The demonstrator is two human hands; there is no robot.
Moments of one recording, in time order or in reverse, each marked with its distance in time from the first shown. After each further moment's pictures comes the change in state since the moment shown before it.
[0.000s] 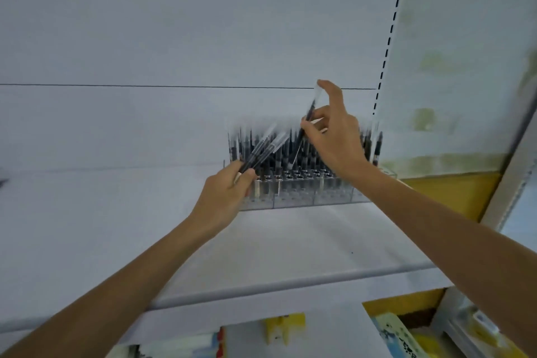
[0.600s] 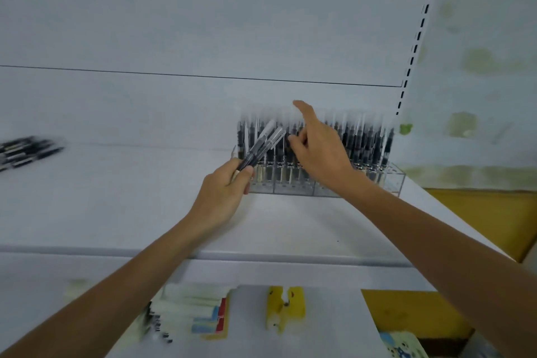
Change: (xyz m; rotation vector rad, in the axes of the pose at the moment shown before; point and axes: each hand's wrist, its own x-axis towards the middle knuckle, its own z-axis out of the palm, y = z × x) left_hand -0.037 0.010 0.016 0.009 0.148 -0.090; right_hand -0.023 0.007 0.011 -0.141 -0.264 -0.176
